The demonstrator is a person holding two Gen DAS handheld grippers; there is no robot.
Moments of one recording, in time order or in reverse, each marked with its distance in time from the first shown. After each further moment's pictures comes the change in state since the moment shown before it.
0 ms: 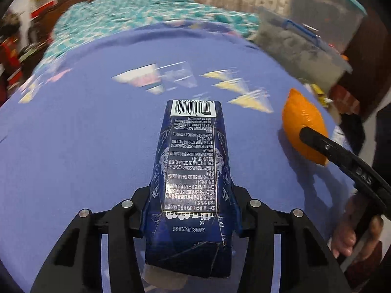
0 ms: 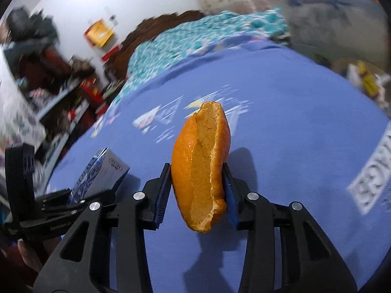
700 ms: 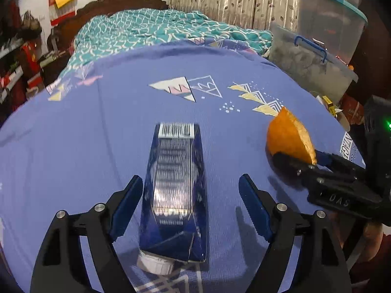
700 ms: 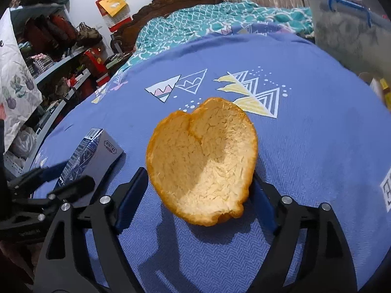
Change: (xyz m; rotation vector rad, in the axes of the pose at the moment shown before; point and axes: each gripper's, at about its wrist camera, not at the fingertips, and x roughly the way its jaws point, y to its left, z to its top) left arm -0.036 0.031 -0.033 -0.042 -0.118 0.140; right arm 0.043 0.065 -0.024 -0.177 0.124 -0.023
